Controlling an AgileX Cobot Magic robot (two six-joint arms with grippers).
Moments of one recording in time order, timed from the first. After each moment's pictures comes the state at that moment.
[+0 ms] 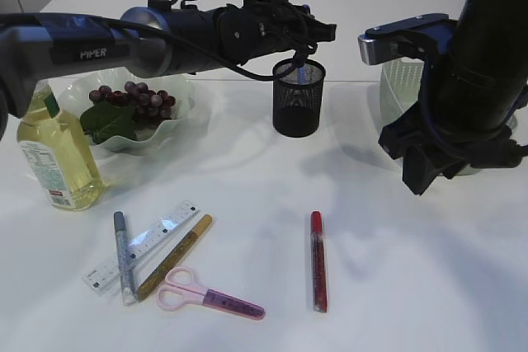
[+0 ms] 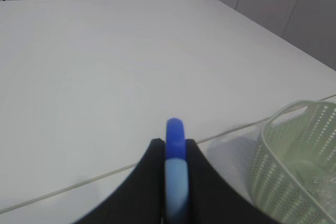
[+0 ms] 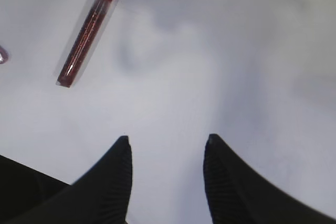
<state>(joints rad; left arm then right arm) -0.59 2.40 -1.96 -0.42 -0.11 0.24 0.38 1.62 -1.30 0.01 1.23 -0.06</state>
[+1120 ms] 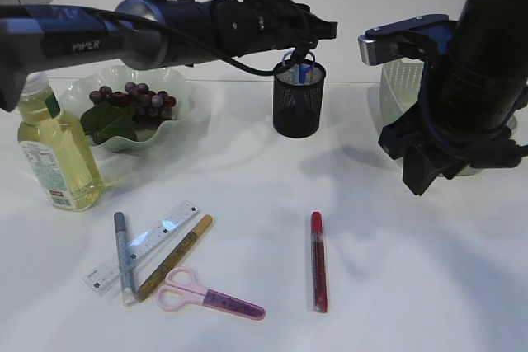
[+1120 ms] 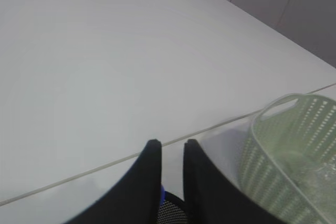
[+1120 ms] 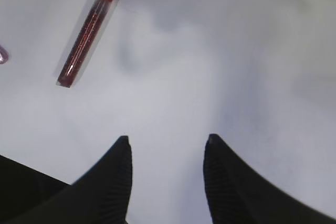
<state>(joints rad) -0.59 2.39 -1.96 -0.42 -0.07 0.24 0.38 1.62 -1.30 0.01 1.23 -0.06</state>
